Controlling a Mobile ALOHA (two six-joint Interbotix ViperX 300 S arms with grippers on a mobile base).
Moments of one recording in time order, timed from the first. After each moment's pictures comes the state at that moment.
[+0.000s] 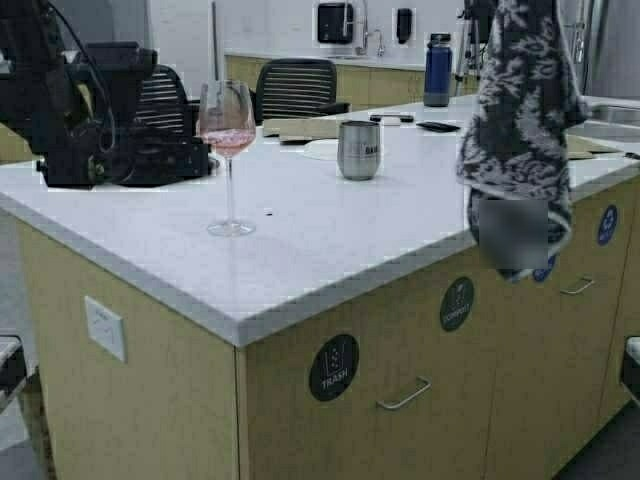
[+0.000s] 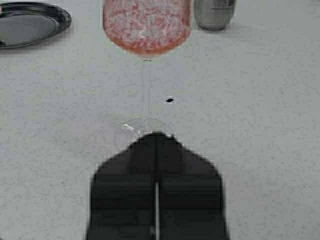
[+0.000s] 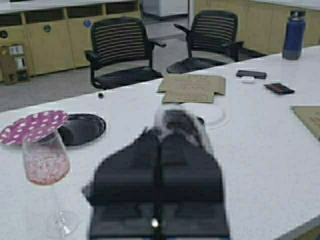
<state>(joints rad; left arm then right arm) -0.25 0.48 0.79 0.00 -1.15 -0.03 0.29 -0.63 0.96 0.03 -0.44 0.00</state>
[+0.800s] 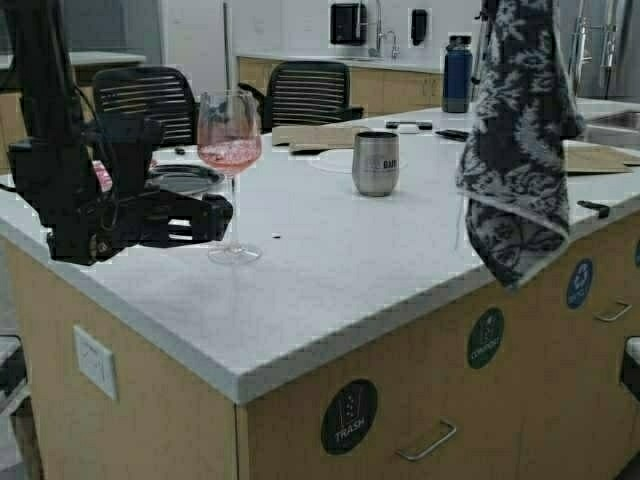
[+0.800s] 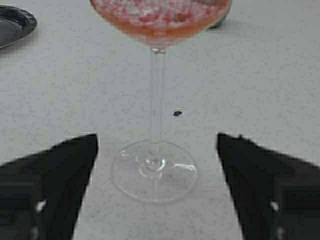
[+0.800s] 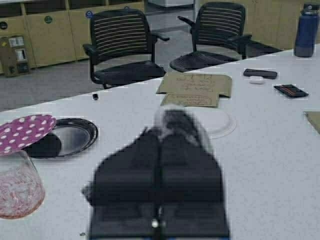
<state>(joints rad) -0.24 0.75 0.71 0.13 -1.41 -0.03 0.29 -0.61 0.97 0.03 -0.44 0.00</state>
